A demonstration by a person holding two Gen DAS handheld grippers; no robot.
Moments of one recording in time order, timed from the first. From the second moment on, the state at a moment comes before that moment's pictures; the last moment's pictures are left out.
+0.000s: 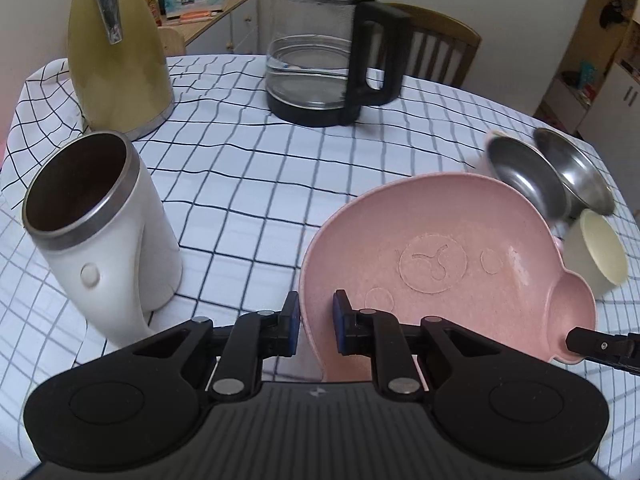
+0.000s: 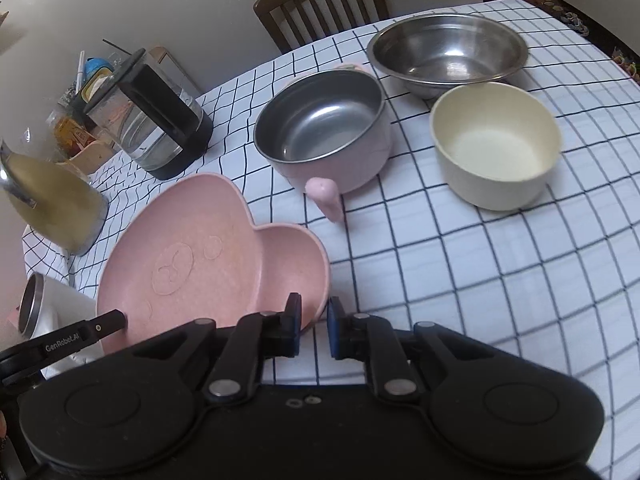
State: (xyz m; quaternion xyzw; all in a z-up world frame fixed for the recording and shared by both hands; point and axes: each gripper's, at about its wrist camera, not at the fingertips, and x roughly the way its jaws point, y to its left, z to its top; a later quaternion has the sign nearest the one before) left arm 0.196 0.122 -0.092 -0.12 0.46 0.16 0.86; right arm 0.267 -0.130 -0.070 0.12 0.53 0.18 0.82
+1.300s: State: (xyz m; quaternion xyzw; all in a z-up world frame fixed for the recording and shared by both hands) left arm 0.067 0.009 -0.105 -0.07 0.51 0.05 0.85; right arm 0.103 -0.254 -0.079 0.17 0.57 0.08 0.80
